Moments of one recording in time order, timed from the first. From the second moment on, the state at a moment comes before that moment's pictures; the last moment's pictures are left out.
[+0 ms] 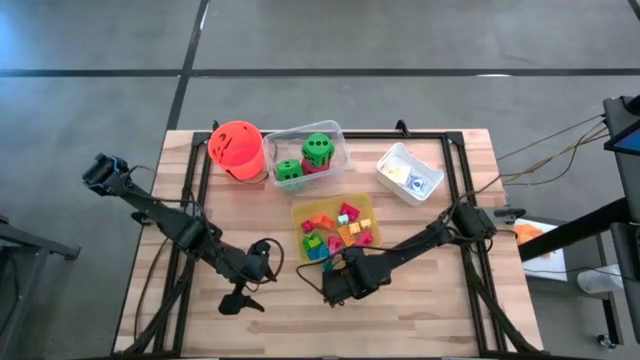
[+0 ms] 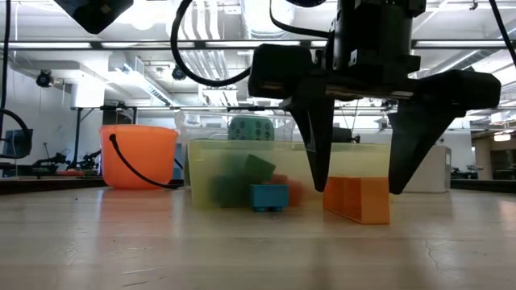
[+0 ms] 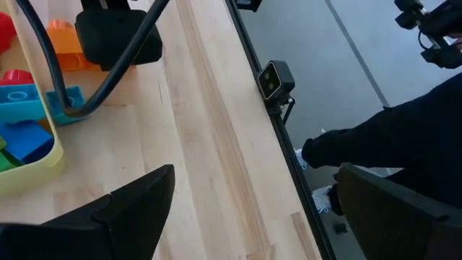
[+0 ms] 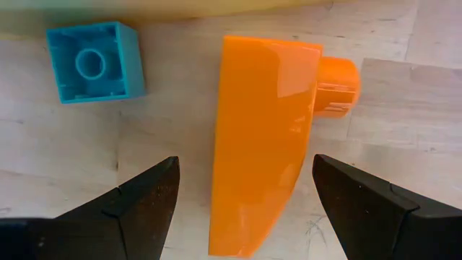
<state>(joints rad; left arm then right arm) -0.56 1.25 0.91 -0.37 0.06 -0.42 0.43 2.16 1.66 -1.04 0.15 1.91</state>
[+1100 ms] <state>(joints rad) -0.56 1.25 0.91 -0.39 0.06 -0.39 0.43 2.16 1.57 -0.97 0.14 1.96</state>
